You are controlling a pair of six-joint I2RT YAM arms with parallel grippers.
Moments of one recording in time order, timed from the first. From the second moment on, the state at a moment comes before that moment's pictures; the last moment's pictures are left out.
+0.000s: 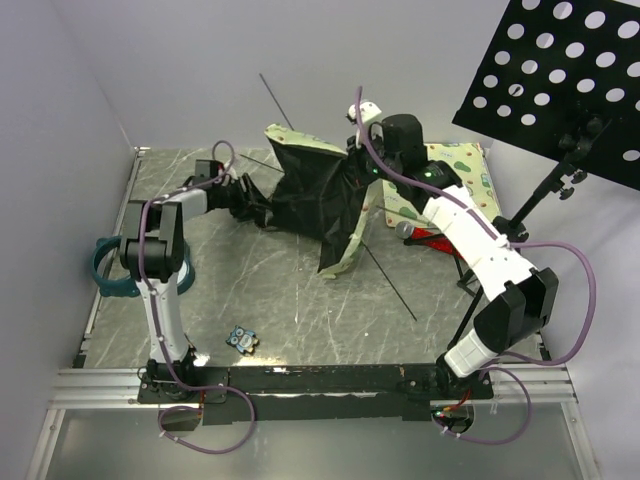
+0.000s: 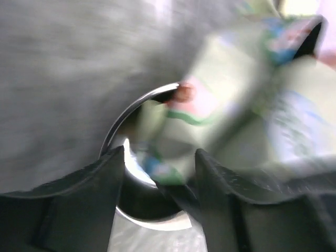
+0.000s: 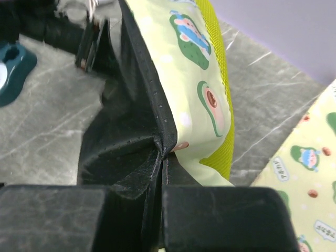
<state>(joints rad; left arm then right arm) -0.08 2.14 1.40 -0.09 0.74 -0.61 0.46 1.55 1.62 -0.48 -0.21 -0.07</state>
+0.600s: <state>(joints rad) 0.32 2.09 1.72 -0.50 0.55 -0.14 0.55 1.70 1.75 -0.40 -0.11 -0.09</state>
